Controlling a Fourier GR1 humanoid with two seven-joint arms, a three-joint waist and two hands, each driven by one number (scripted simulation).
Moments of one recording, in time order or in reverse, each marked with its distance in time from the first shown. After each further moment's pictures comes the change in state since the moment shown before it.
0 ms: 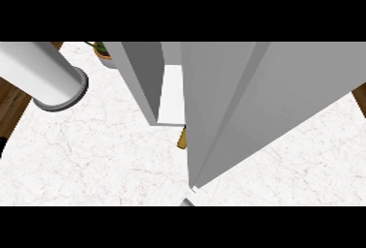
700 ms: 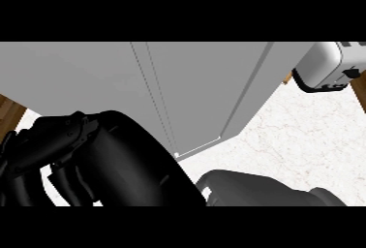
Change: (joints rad) left arm -0.067 -0.067 -0.015 0.056 -0.038 0.007 0.031; right arm -0.633 0.160 -0.240 0.539 -0.279 -0.152 -0.088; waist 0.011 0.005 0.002
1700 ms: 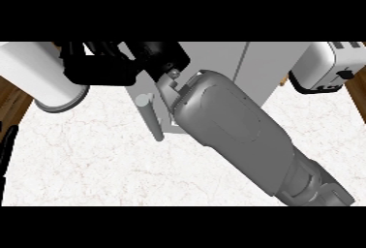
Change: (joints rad) left arm -0.038 -0.063 0.036 0.013 -0.067 -0.007 0.072; right arm -0.214 0.010 -0.266 0.619 -0.021 0.287 -0.369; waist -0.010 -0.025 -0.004
